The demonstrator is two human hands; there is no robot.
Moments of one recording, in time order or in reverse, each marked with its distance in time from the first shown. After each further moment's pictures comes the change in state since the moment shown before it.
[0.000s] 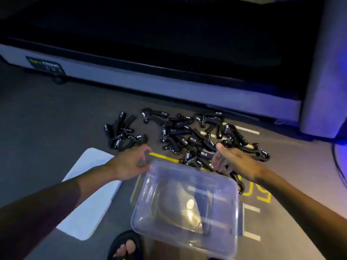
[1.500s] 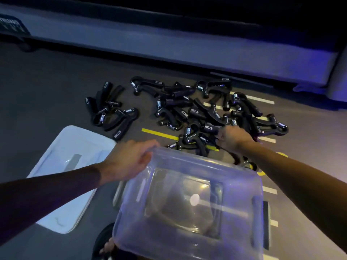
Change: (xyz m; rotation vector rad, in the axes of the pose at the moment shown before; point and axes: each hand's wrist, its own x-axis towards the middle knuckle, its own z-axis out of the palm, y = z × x) left_hand 0.018 -0.024 0.100 0.238 0.118 0.121; right_hand 0.114 0.114 0.039 -0.854 0.164 0.170
